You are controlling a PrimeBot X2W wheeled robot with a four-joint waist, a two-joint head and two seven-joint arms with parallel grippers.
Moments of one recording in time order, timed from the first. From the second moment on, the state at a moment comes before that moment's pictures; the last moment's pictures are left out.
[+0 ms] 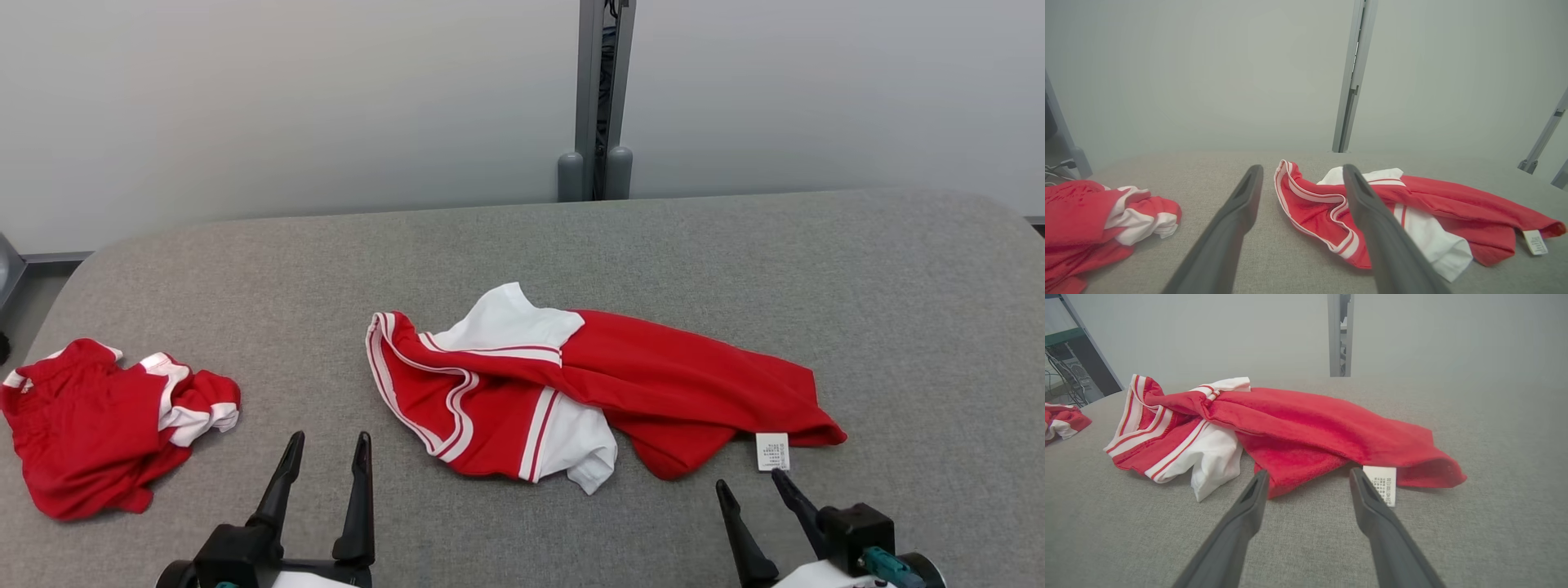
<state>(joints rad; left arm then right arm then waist) 0.08 0.05 -0.15 0.11 -0.22 0.02 -0.26 -0.09 -0.06 0.25 0.50 0.21 0.13 -0.26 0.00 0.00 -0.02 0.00</state>
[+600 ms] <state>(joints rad) 0.10 0.05 -0.16 0.15 -0.24 0.03 -0.26 -0.05 -0.06 0.27 0.48 0.25 0.13 -0.26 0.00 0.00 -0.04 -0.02</state>
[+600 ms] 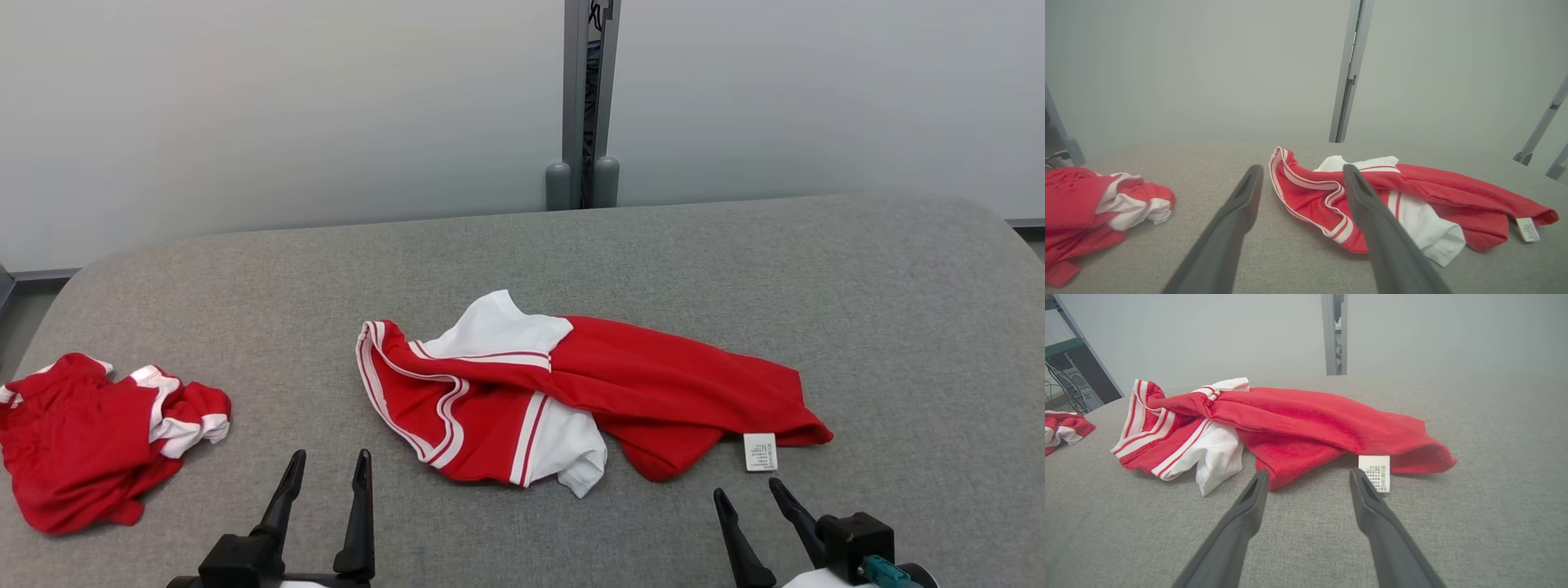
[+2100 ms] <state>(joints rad) -1.07 0.05 -0.36 1.10 -0.18 -0.12 0.15 -0.25 -0.06 0.28 0.39 0.24 0.13 -0.27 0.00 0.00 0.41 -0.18</state>
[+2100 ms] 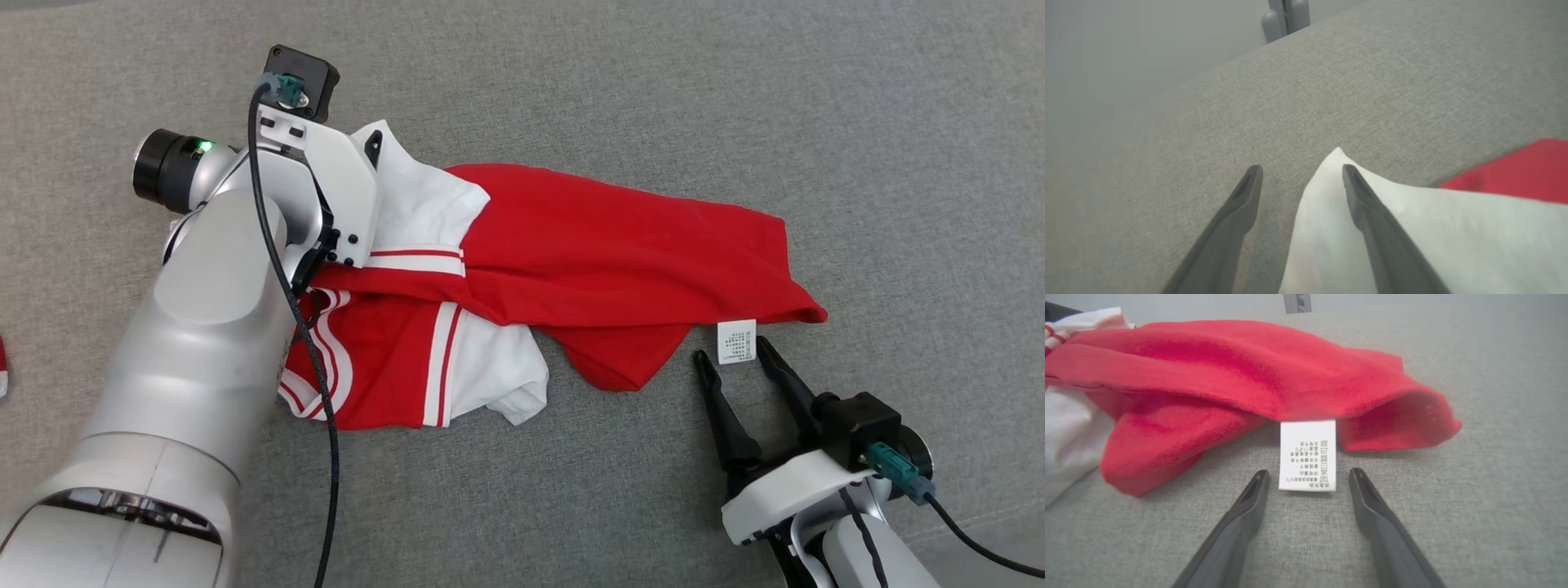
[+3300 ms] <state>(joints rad) -1.03 0.15 -0.66 0.95 -0.30 -0.13 -0.25 -0.25 -0.08 0.23 0.40 0.26 0.13 -0.26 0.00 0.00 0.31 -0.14</state>
